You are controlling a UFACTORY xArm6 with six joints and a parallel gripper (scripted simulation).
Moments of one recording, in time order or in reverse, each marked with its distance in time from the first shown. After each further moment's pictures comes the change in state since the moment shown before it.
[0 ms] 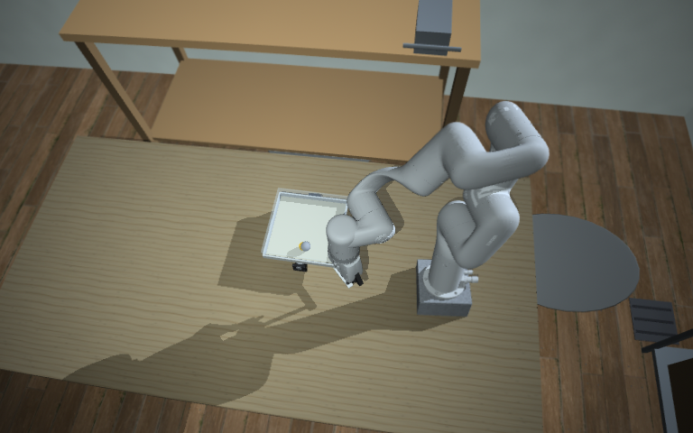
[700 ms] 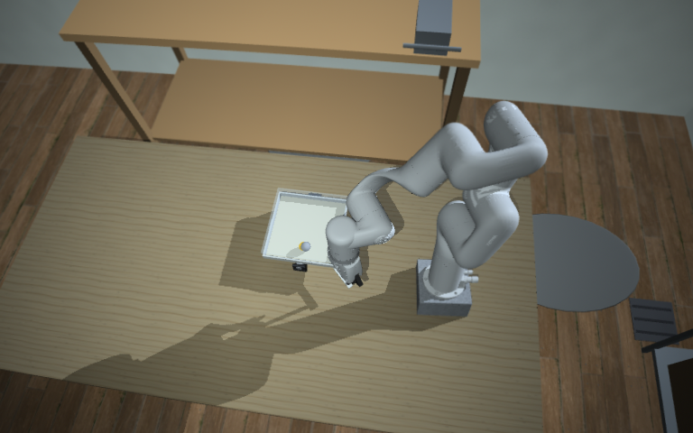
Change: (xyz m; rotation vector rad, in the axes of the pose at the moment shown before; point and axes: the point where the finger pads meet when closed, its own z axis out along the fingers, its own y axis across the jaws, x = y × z) arm -0.001 0.001 0.002 0.000 0.003 0.000
